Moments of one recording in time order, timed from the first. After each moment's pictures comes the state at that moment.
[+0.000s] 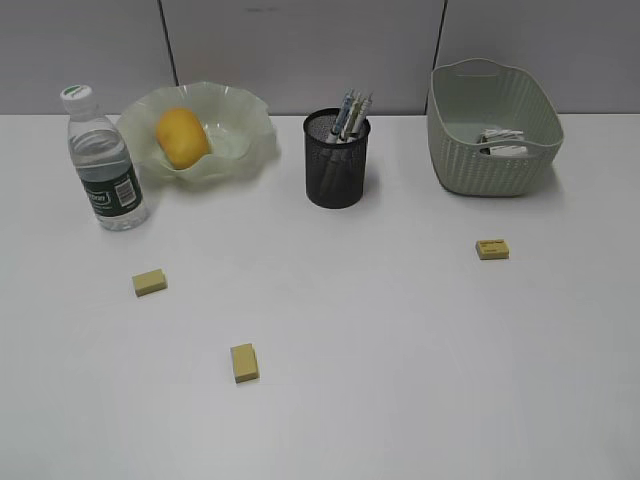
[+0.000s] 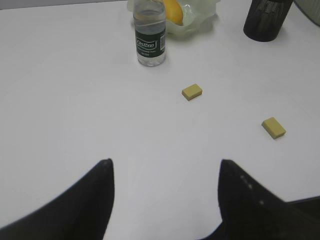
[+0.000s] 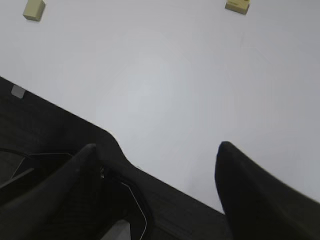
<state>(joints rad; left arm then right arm) -0.19 0.05 -0.52 -0.01 1.07 -0.04 0.48 0.61 -0.64 0.06 0.99 -0.04</state>
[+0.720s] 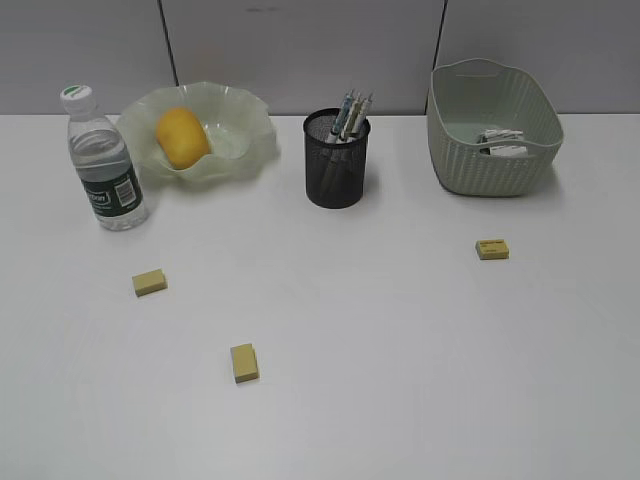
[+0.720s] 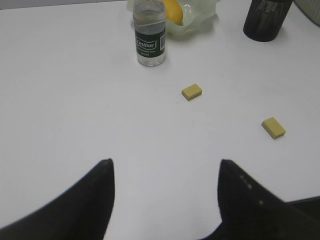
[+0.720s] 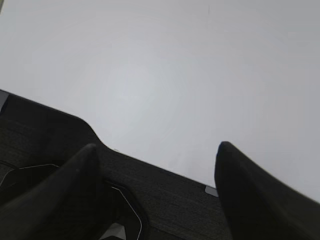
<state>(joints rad) -0.19 0.05 -0.52 -0.01 1.07 -0.04 0.48 0.37 -0.51 -0.04 1.04 0.10</state>
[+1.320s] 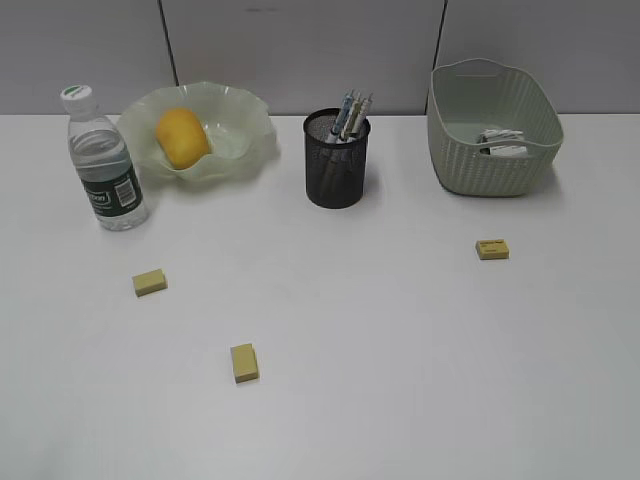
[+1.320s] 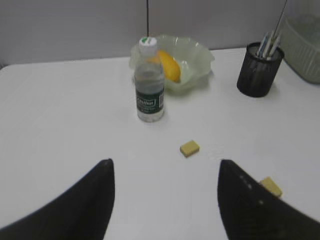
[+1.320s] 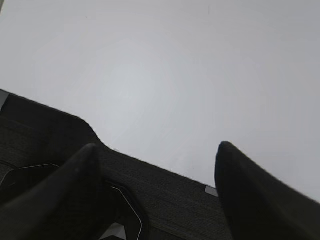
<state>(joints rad) -0.19 0.11 -0.57 -0.02 0.90 -0.04 0.48 0.37 -0.51 -0.04 1.04 0.10</state>
